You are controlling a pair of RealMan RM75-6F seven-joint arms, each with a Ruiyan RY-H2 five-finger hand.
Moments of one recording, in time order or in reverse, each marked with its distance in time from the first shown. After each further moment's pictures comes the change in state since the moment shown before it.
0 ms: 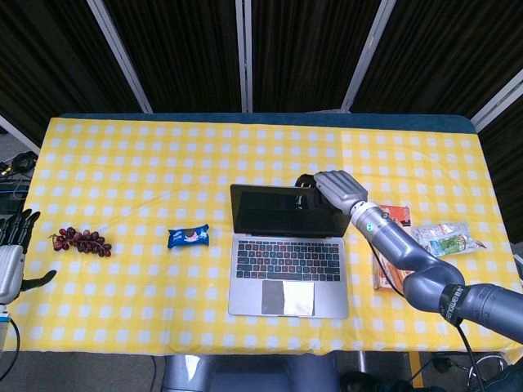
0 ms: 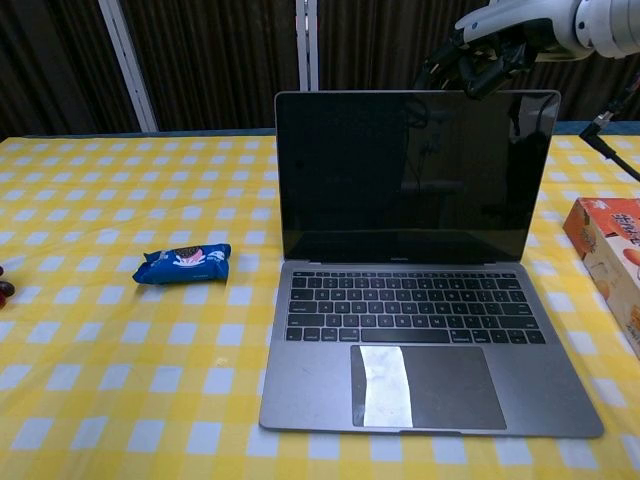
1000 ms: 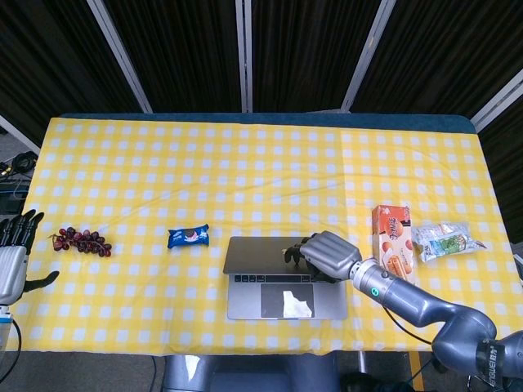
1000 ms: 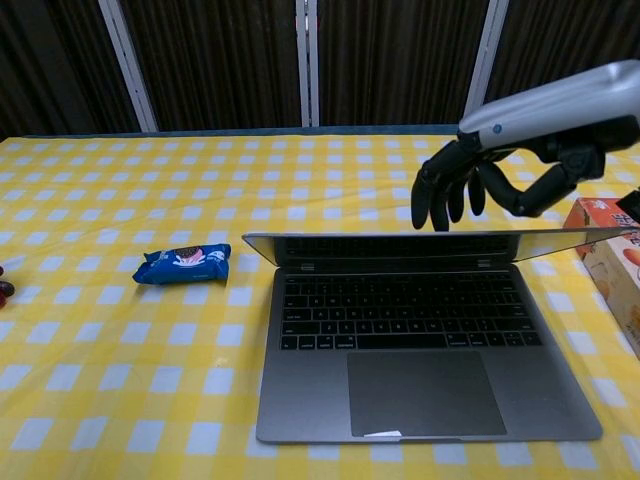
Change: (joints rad) left arm -0.002 -0.007 0.012 0.001 0.021 0.012 0.000; right arm -0.145 0.149 -0.097 -0.330 -0.497 -0.016 0.015
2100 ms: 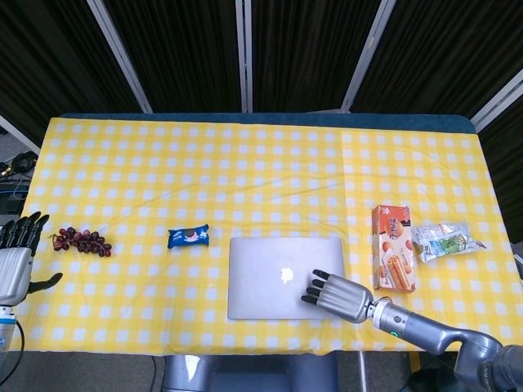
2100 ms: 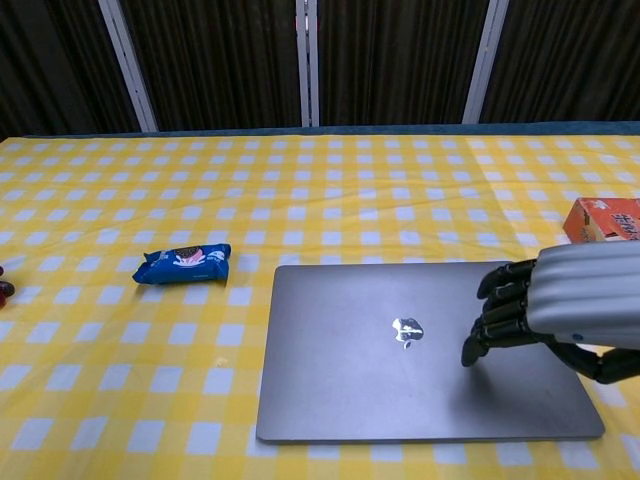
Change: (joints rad) left arm -0.004 -0.010 0.010 0.006 0.005 -0.004 0.006; right arm -0.103 -0.251 -0.358 0.403 -0.612 0.431 -0.091
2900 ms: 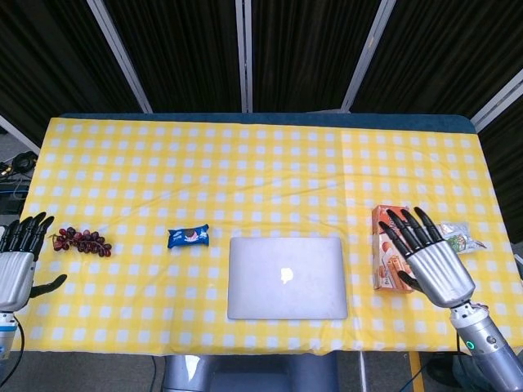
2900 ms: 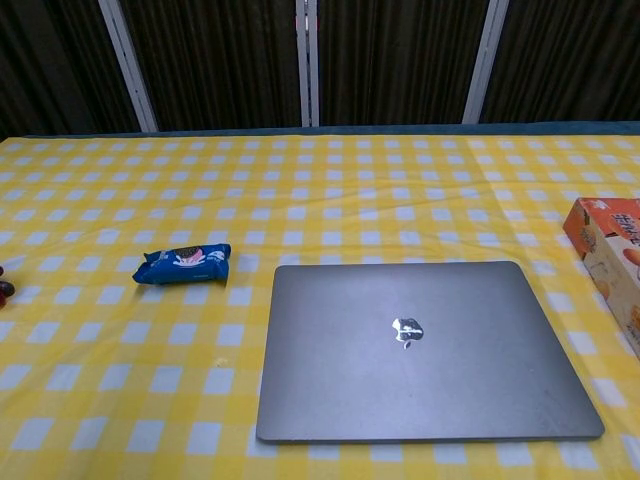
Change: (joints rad) left arm 0.022 -0.022 0.029 0.039 0.133 0.087 -0.063; right arm -0.409 0.141 0.123 -0.077 0.305 0.595 -0.161
